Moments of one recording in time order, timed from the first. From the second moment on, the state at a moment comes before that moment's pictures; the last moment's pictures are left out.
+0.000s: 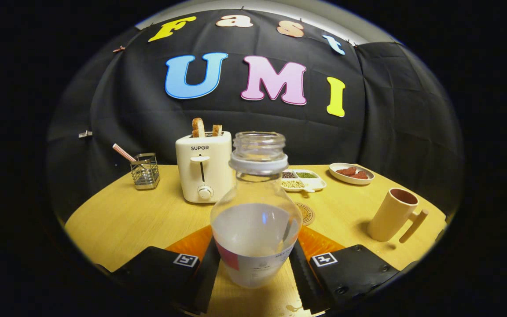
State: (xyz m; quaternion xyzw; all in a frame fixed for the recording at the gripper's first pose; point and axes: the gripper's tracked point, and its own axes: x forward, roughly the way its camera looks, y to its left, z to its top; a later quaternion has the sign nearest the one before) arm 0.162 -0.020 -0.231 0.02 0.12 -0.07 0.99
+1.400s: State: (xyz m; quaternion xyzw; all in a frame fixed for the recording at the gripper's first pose) arm 0.146 -0.132 -0.141 0.42 0.12 -0.11 0.90
